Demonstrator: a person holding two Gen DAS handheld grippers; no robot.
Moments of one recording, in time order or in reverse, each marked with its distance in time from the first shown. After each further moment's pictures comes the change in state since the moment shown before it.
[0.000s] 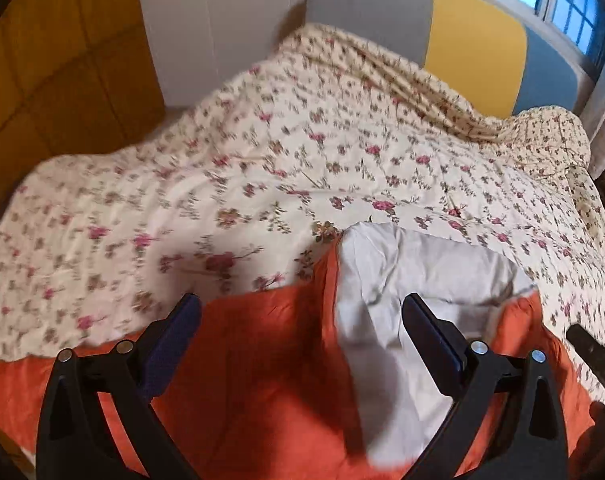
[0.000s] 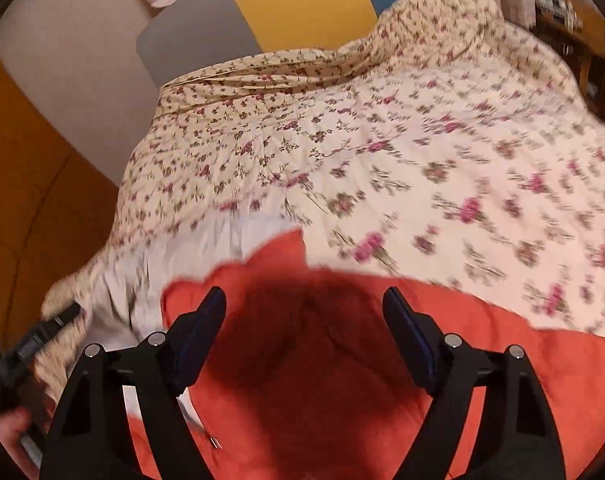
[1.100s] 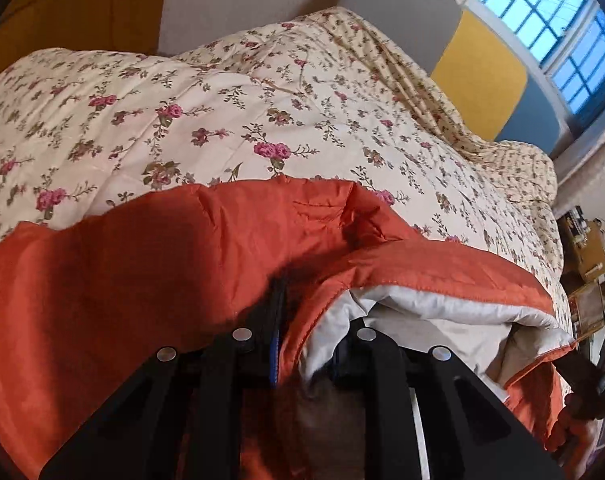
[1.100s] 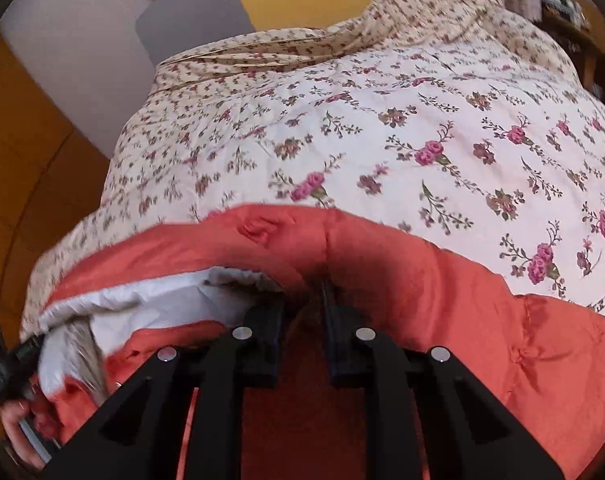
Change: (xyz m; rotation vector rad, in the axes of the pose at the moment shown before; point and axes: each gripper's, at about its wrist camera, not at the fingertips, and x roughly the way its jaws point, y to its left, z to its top) left arm 0.023 0.087 -0.094 -0.193 -0.014 -0.251; right arm -0.001 -0.058 -0.055 -0.117 0.008 -0.010
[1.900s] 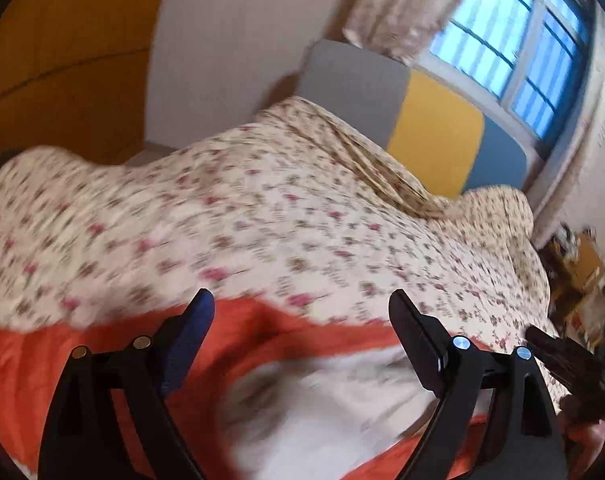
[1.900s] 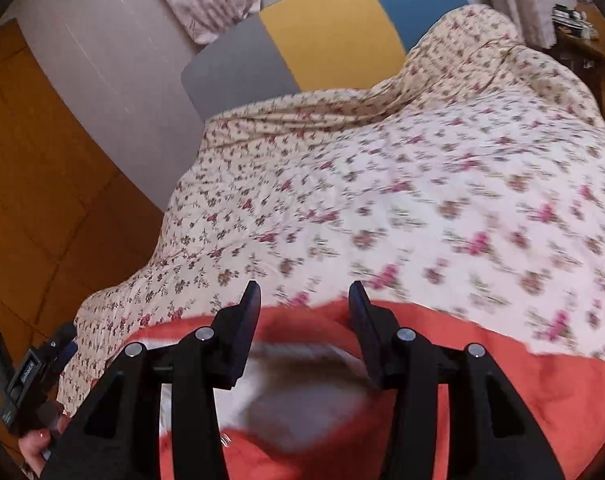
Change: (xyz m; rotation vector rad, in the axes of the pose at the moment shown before) left arm -0.070 -0.096 0.035 0.118 -0.275 0.005; right arm -0.040 0.053 0.056 0.034 -0.147 0.150
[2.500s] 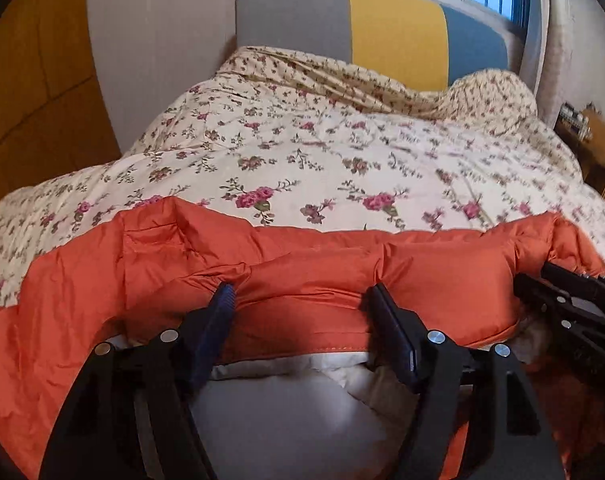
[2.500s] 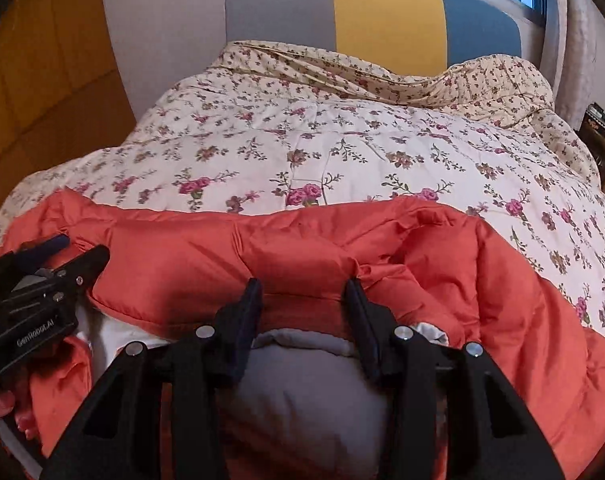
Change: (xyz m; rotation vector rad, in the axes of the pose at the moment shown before) left arm 0.077 -0.029 -0.101 0.316 0.126 0.088; right arm 0.068 0.021 -0.115 -0.358 0.050 -0.207
